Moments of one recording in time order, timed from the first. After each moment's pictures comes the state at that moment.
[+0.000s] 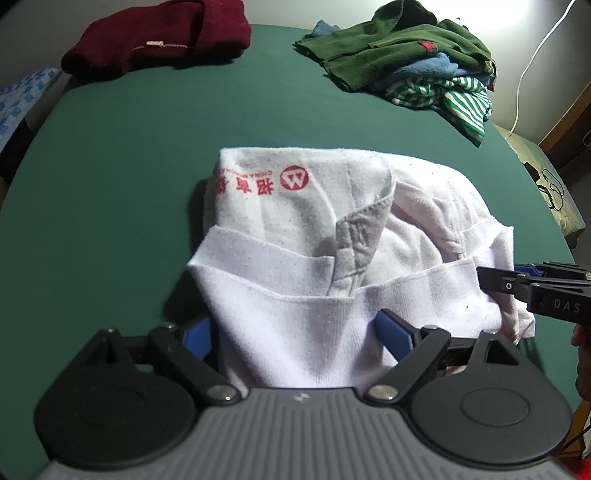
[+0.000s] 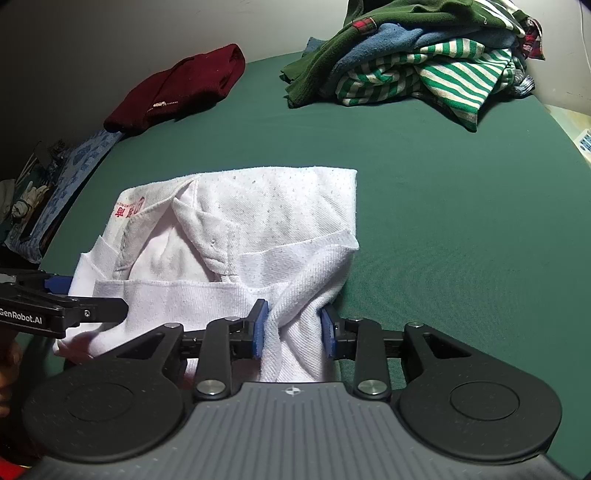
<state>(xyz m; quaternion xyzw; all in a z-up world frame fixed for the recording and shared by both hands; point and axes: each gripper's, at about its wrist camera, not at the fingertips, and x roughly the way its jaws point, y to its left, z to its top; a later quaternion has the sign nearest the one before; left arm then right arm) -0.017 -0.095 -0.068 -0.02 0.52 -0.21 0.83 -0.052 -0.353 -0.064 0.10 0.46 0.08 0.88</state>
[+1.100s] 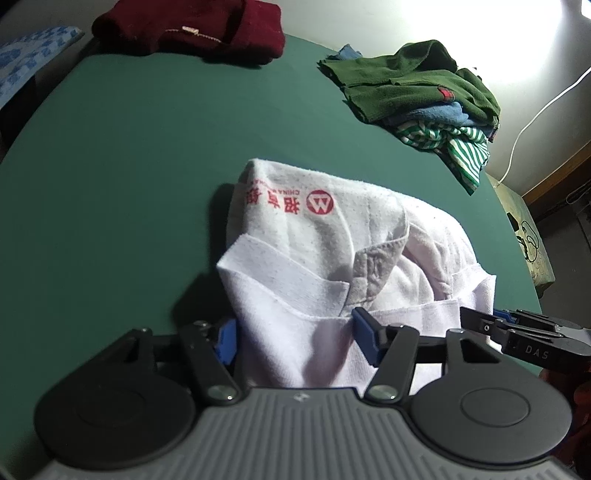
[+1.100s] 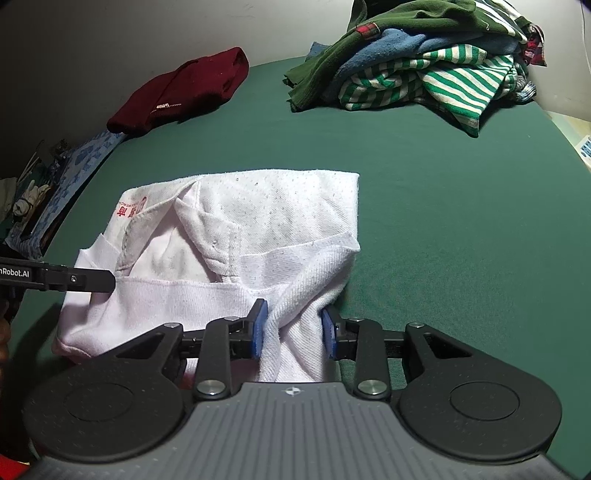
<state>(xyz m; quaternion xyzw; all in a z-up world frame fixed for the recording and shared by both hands) -0.012 -0.065 -0.066 -0.11 0.51 -0.20 0.83 -0.054 -0.354 -0.065 0.10 0.45 0.09 0.89</state>
